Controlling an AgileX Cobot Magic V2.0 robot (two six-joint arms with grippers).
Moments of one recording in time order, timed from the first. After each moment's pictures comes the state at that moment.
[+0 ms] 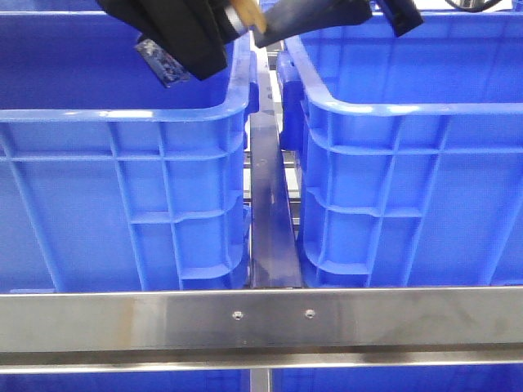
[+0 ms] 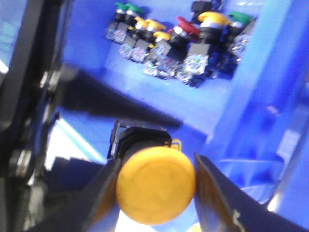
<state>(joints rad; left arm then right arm) -0.62 1.53 -1.39 -0.24 0.94 1.00 0.49 1.40 -1.07 1.02 0.62 -0.48</state>
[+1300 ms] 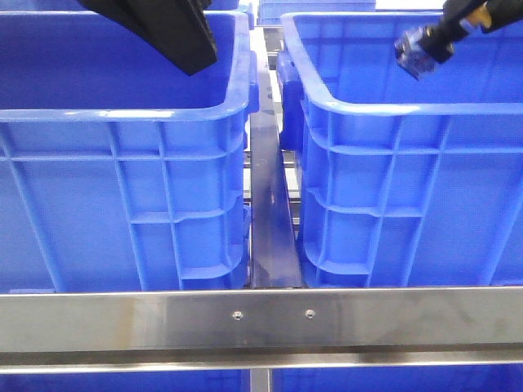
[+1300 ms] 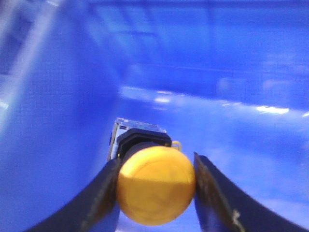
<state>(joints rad) -0.62 1.49 -1.39 -0.20 0.93 0.99 0.03 1.40 -1.11 0.66 0.54 -0.58</state>
